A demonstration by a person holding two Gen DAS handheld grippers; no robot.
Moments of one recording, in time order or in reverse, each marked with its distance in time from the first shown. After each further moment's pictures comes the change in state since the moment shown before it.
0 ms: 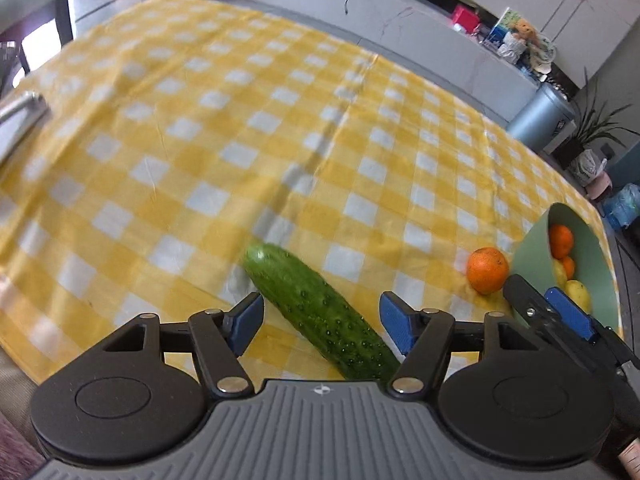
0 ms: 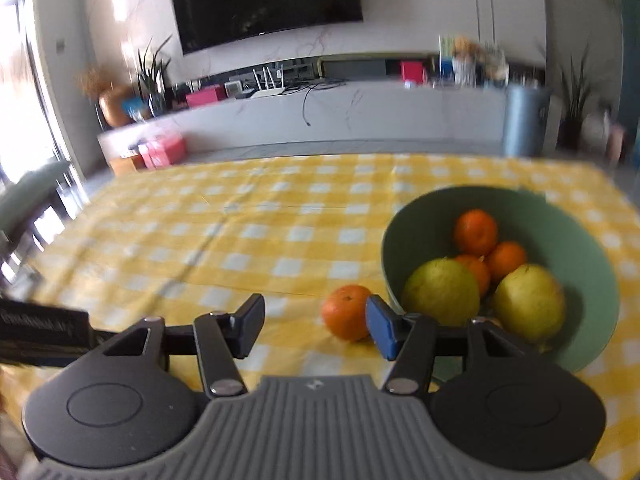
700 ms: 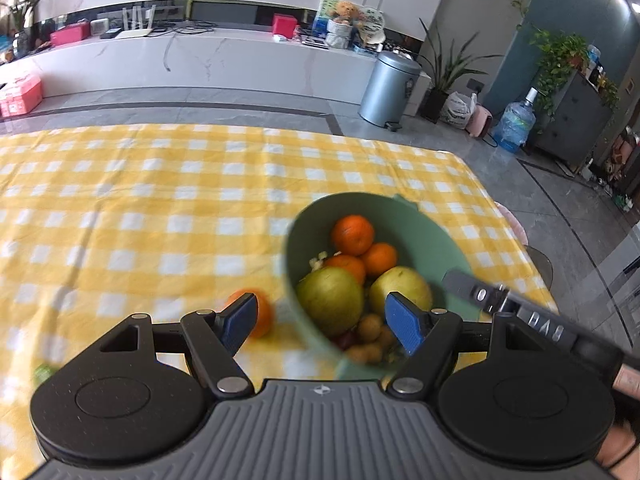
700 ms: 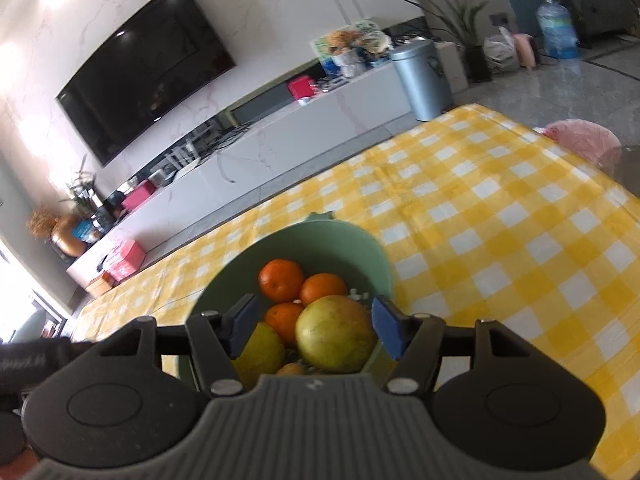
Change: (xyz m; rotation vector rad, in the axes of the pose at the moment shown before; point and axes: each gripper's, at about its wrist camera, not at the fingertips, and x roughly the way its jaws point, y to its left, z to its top) left arm -0.023 -0.169 -0.012 0.425 -0.115 -0.240; right arm -0.045 -0.192 0.001 0.486 -0.079 0.007
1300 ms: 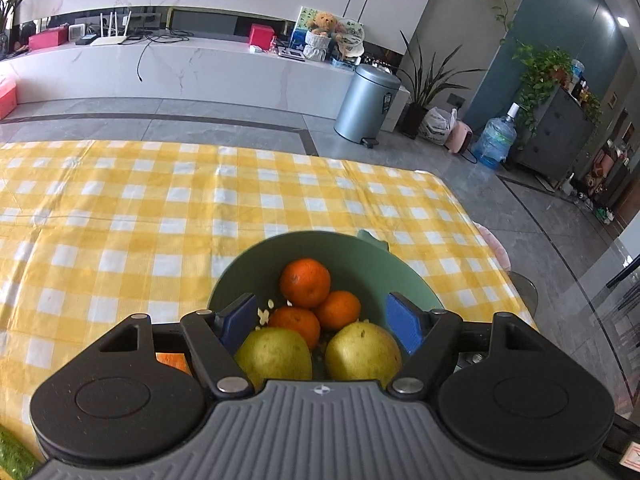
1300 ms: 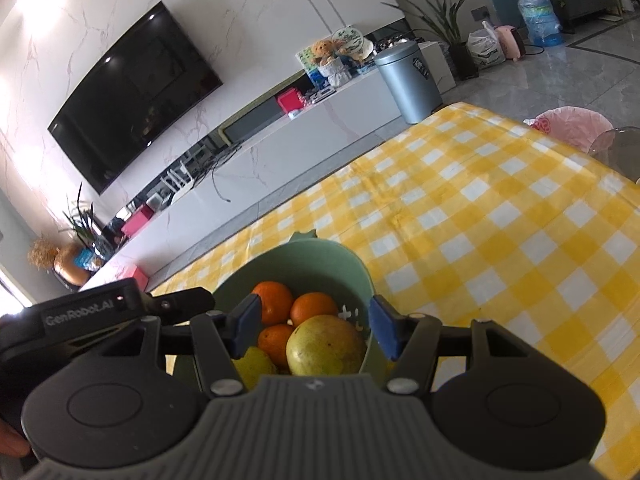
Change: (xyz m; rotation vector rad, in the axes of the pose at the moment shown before) left arm 0.063 -0.035 0.031 0.004 -0.040 -0.083; right arm 0.009 -0.020 0.008 0.093 -0.030 -0.007
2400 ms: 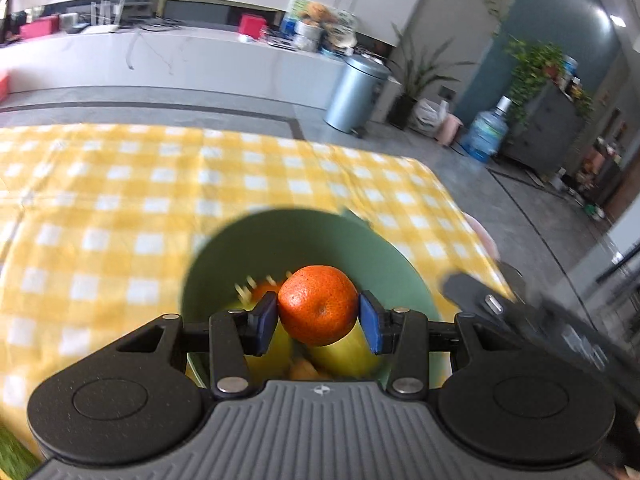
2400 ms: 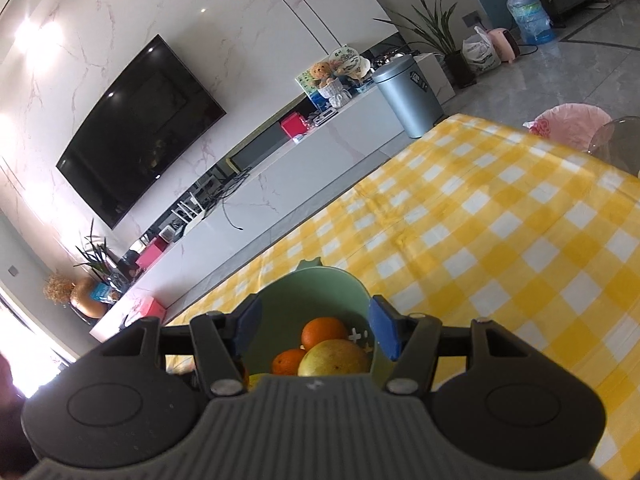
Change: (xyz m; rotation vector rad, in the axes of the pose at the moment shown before) left arm 0.010 -0.005 -0.007 -0.019 0.015 -0.015; right arm -0.008 -0.012 0.004 0.079 -0.079 0.055
